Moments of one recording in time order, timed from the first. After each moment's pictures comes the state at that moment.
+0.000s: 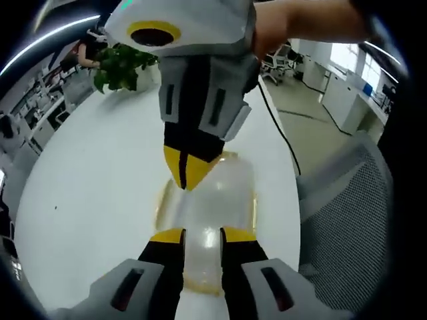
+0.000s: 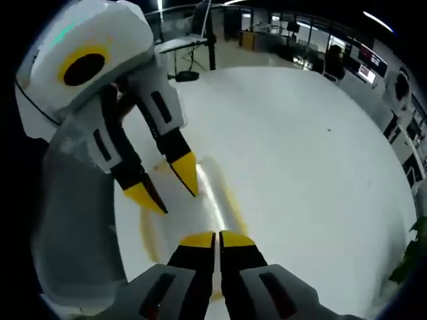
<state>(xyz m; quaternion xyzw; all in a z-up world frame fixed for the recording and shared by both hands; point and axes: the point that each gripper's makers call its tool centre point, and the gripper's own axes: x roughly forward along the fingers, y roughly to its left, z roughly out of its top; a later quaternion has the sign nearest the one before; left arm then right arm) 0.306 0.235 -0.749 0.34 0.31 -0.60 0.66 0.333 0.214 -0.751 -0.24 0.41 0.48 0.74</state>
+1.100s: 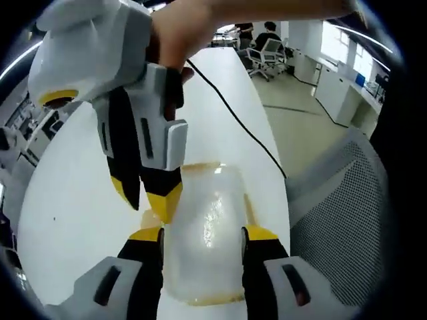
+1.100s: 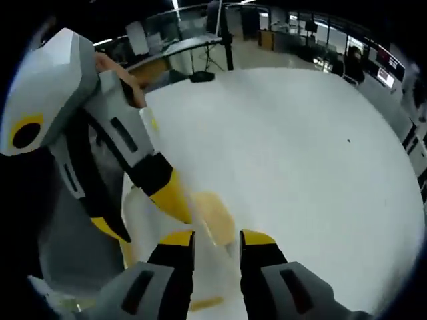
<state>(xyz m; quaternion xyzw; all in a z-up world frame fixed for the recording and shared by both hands) 0.286 0.226 -0.736 0.35 0.29 -0.61 0.66 0.337 0.241 -0.747 -0.25 0.40 0.57 0.68</state>
